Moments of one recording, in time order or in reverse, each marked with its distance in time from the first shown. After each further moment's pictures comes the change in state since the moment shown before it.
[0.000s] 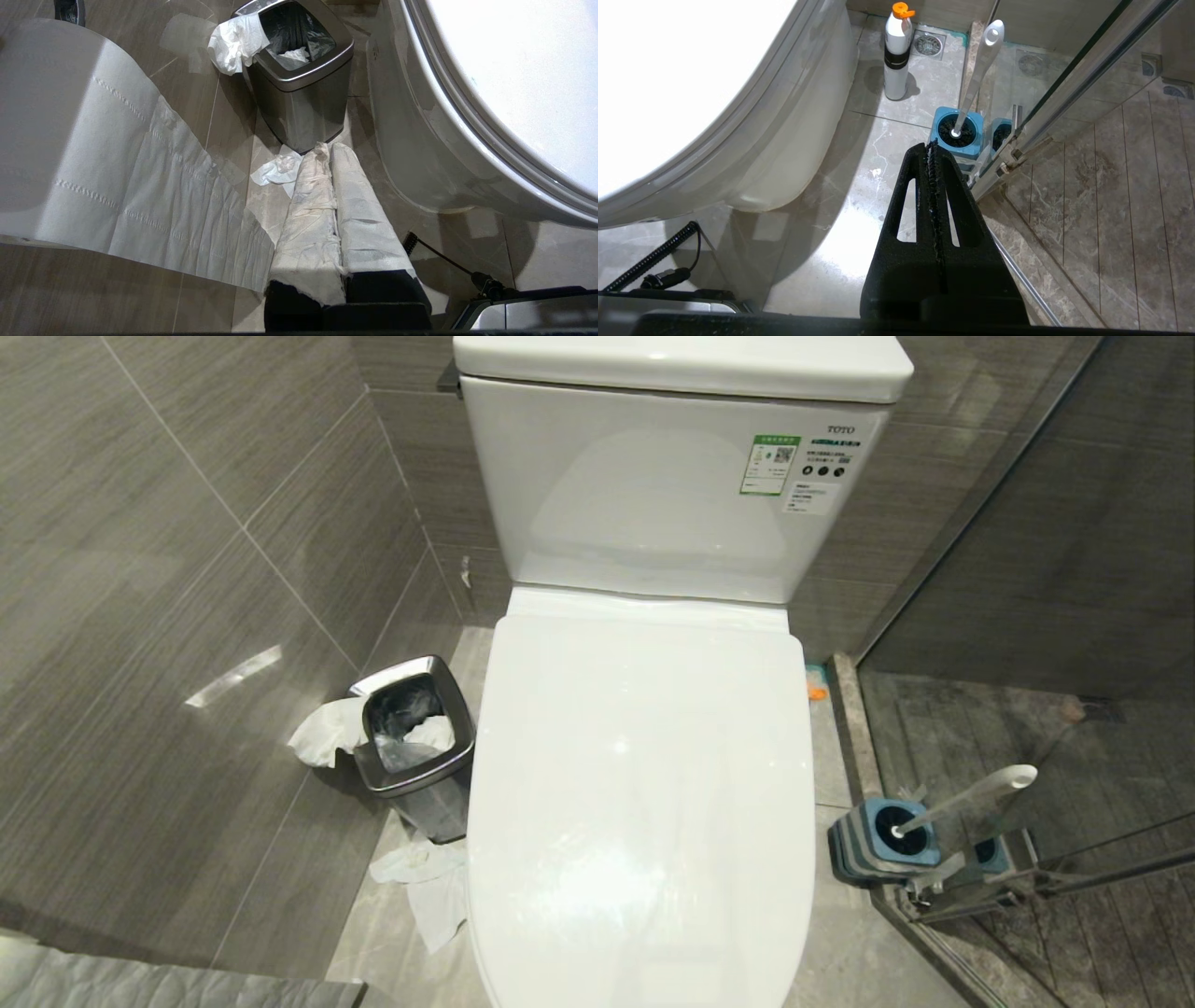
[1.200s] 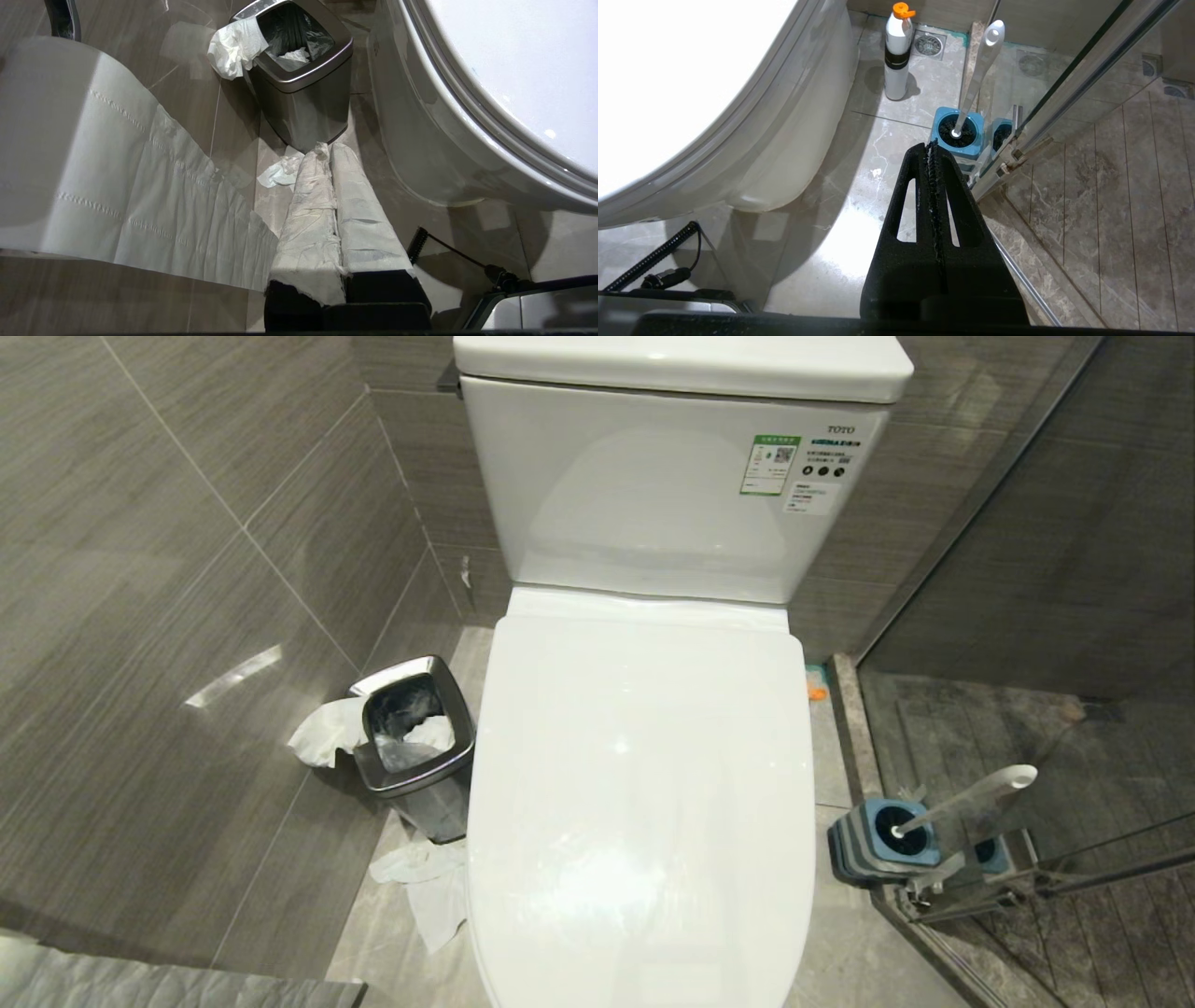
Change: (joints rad) left arm 0.000 0.000 0.000 0.001 -0.012 0.051; right arm 0.000 0.000 0.000 0.000 0.000 0.000
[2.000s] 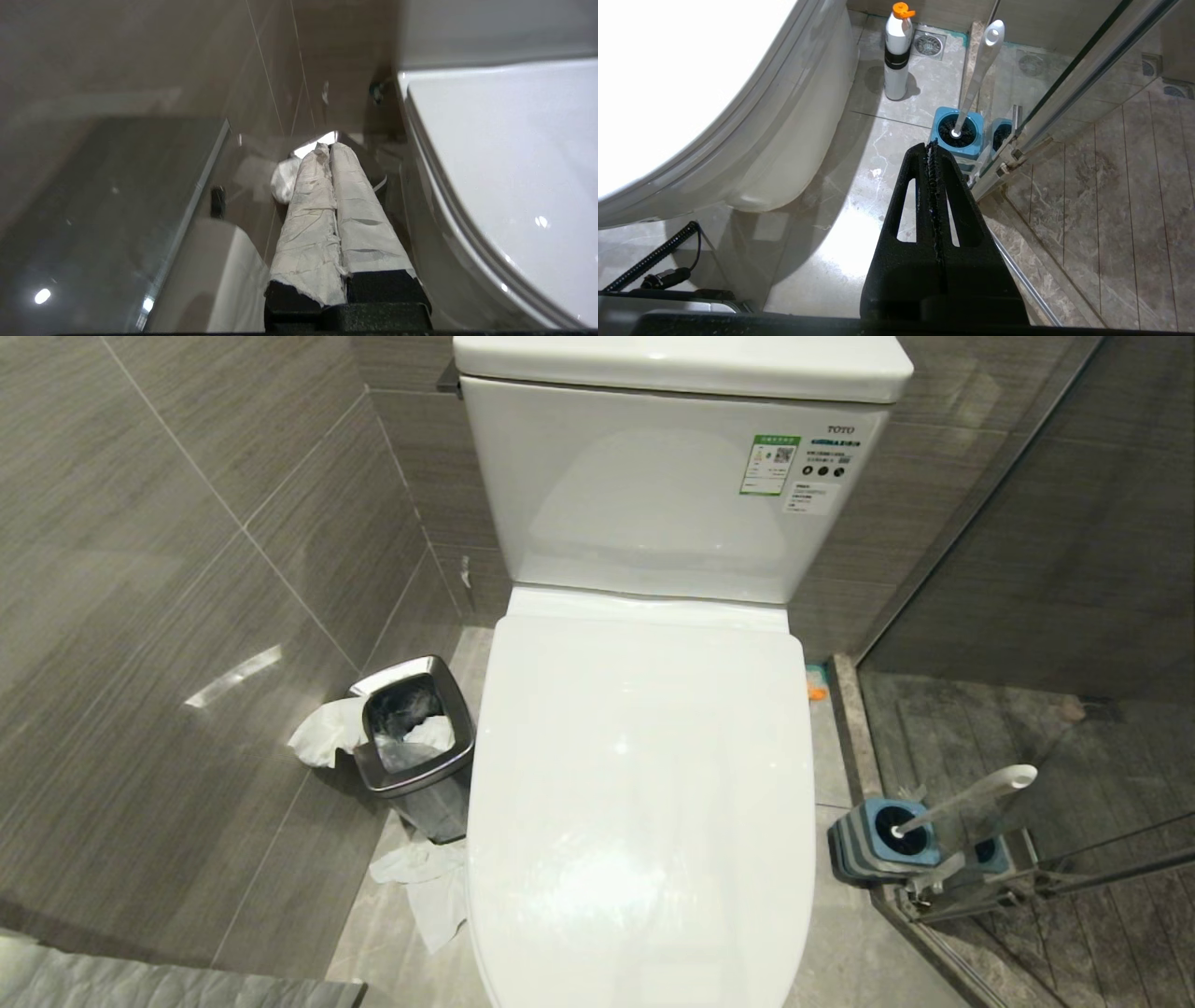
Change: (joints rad) left arm 0.000 0.001 -0.262 -0.064 0.080 0.017; right arm 0.000 0.000 0.000 0.000 0.000 0.000
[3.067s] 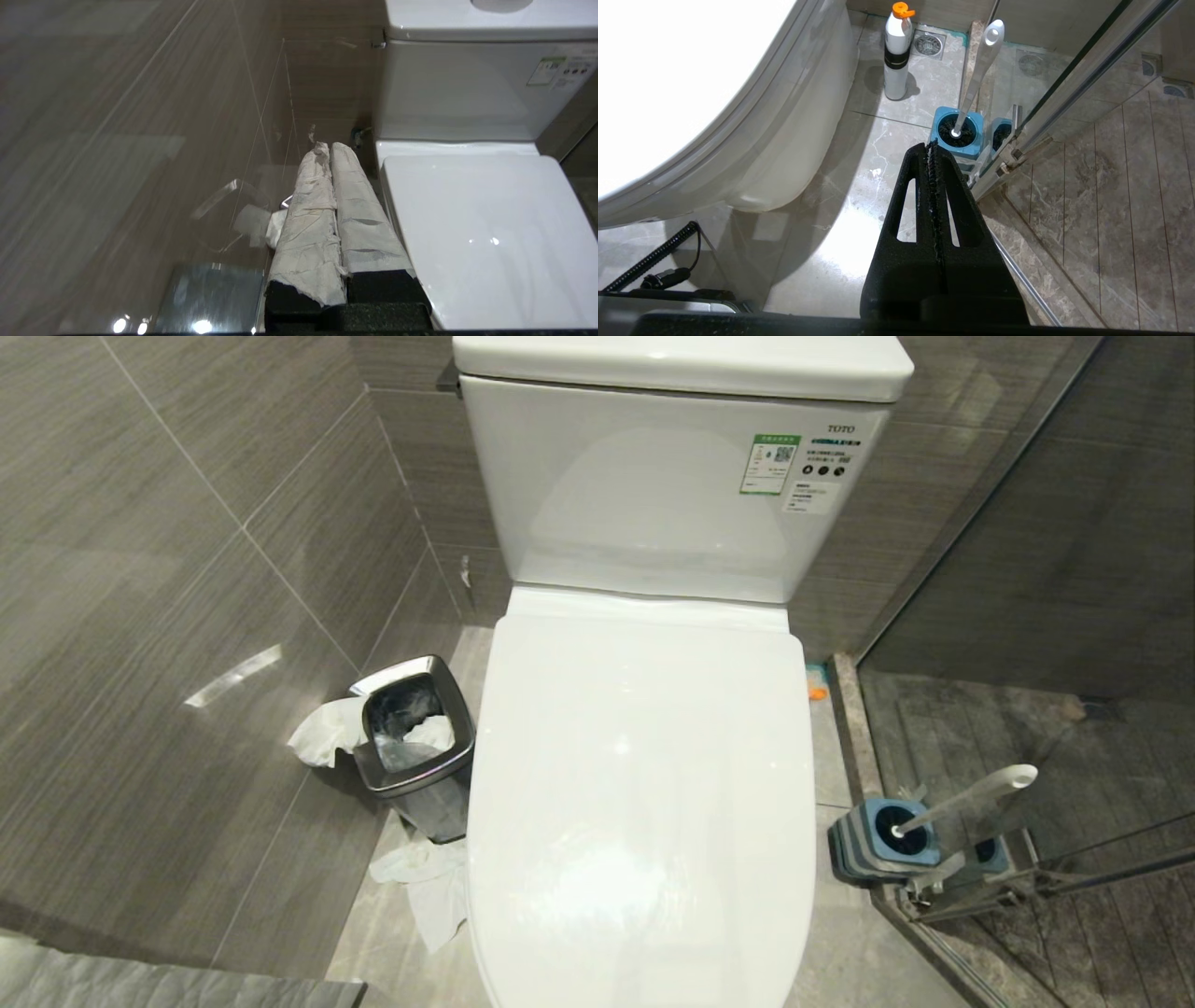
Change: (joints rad) left arm -0.011 0.457 -1.054 0.620 -0.023 -0.069; right arm 0.000 0.000 0.000 0.000 0.000 0.000
